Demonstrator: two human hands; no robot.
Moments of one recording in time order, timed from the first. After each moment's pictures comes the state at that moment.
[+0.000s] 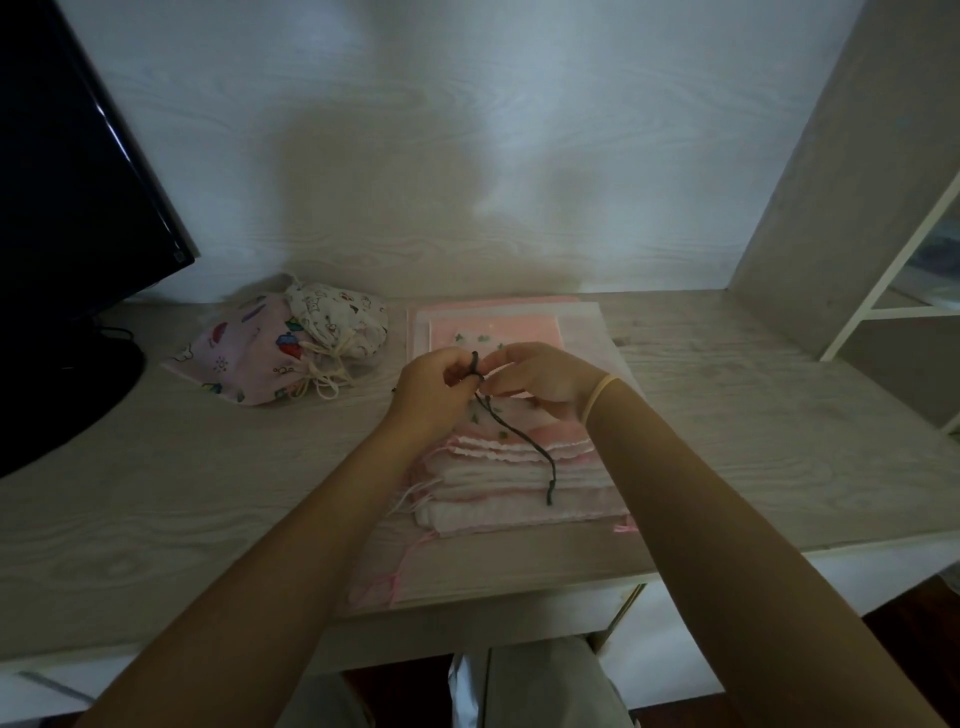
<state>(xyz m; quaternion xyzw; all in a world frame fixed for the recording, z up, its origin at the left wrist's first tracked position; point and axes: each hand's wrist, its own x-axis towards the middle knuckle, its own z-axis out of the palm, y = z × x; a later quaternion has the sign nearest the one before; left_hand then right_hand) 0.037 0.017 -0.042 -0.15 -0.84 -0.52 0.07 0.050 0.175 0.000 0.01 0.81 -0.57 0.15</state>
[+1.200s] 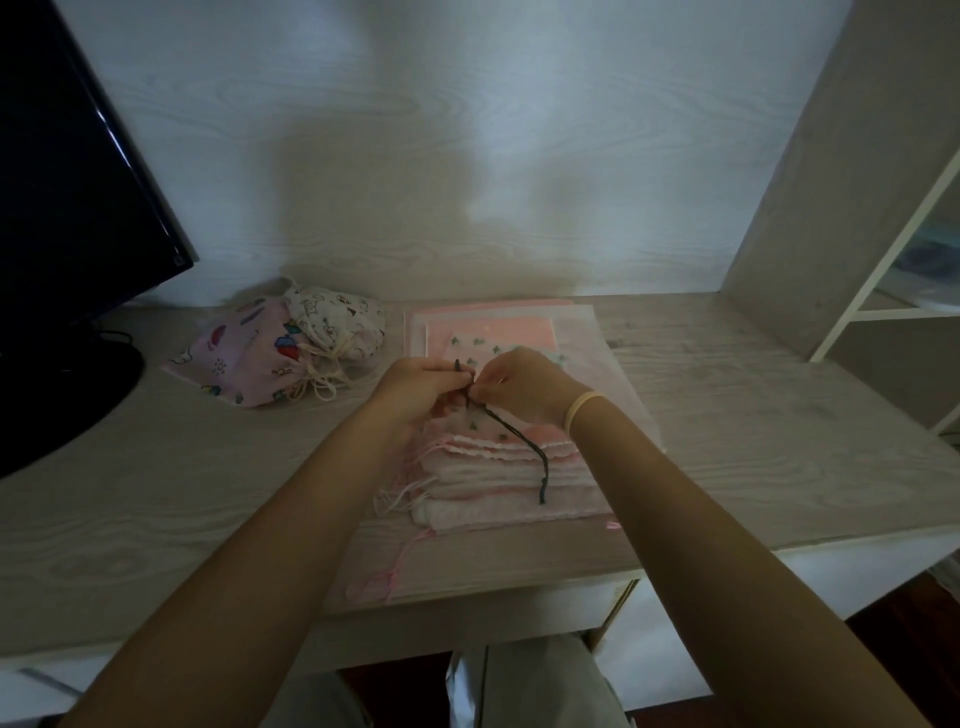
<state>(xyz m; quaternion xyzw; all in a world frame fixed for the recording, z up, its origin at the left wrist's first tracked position) 0.032 0.009 -0.028 -0.01 -0.72 -0.68 -0.14 0.067 0.158 0.008 -0.07 0.97 -0.24 0.03</state>
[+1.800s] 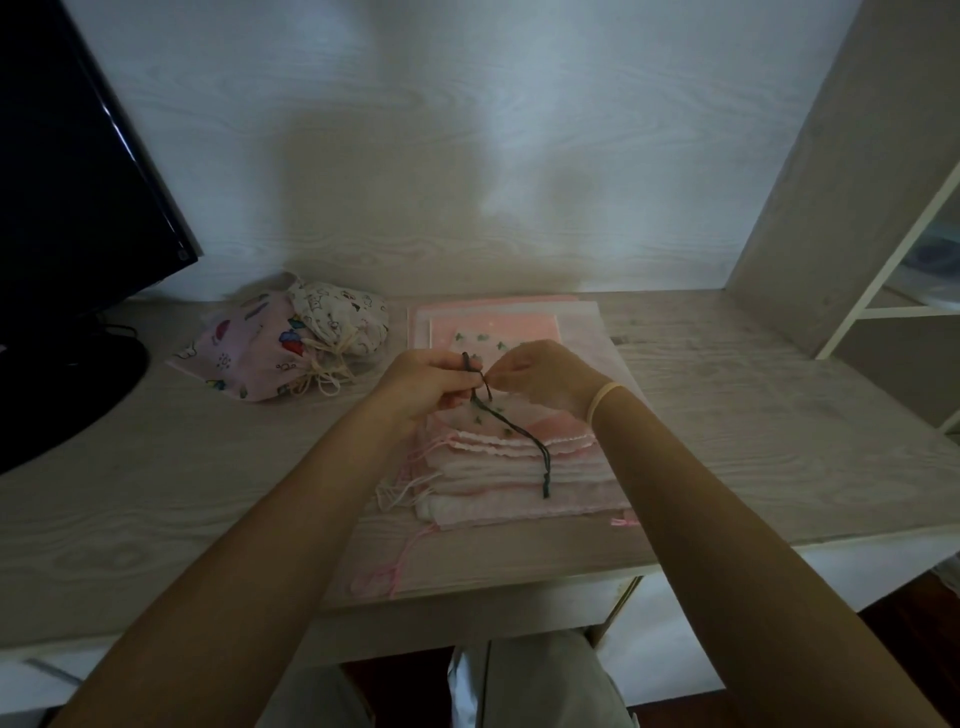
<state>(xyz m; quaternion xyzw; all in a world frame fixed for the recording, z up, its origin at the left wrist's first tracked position) 0.035 0.008 -0.022 -0.04 -0.72 -0.68 -0.14 0.065 0.172 0.009 -0.03 0.94 -0.35 0.04</state>
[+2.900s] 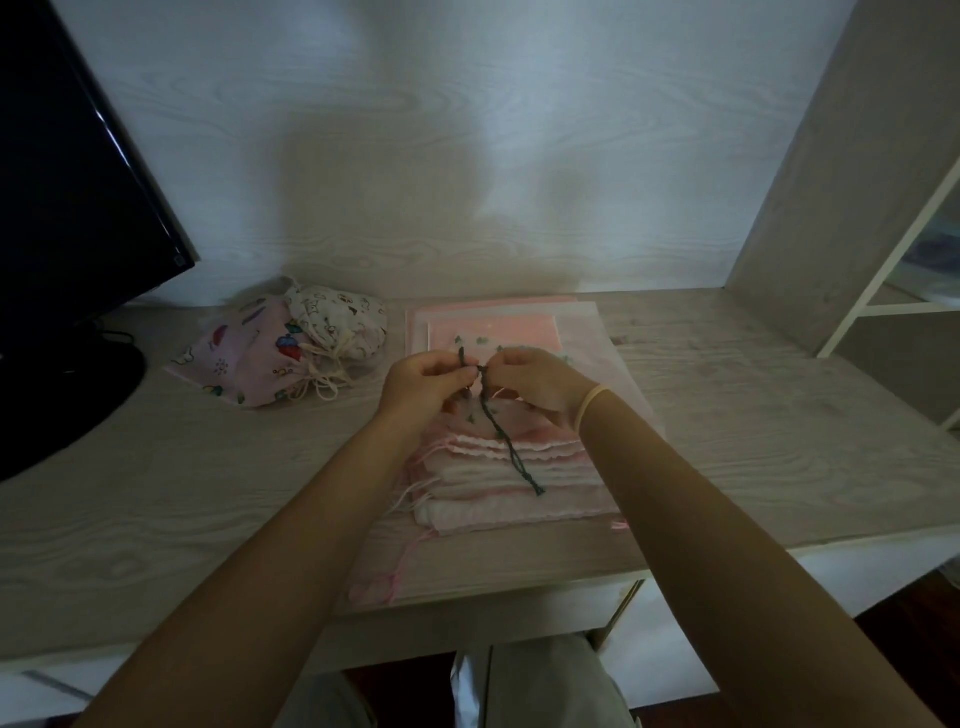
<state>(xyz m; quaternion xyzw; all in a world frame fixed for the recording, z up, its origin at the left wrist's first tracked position) 0.043 0.014 -0.035 -0.04 -0.70 -0.71 -0.03 0.045 0.174 -0.019 0.02 0.83 -0.55 0.09</state>
